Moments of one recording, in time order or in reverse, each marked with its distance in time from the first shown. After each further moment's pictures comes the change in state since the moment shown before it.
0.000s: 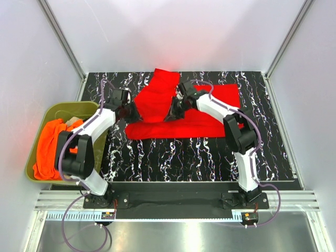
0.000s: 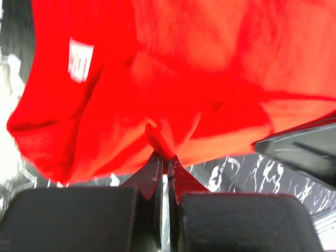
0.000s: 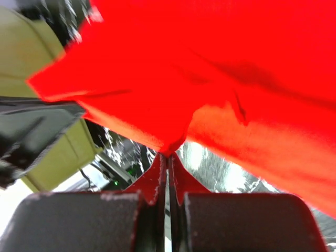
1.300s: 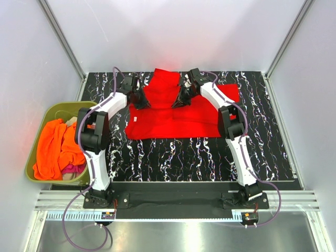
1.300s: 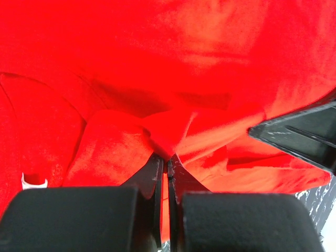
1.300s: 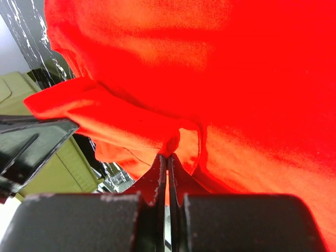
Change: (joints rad) left arm -0.007 0.416 0.413 0.027 0.016 -0.035; right arm -0.183 0.433 0.623 -0.260 -0.091 -0.117
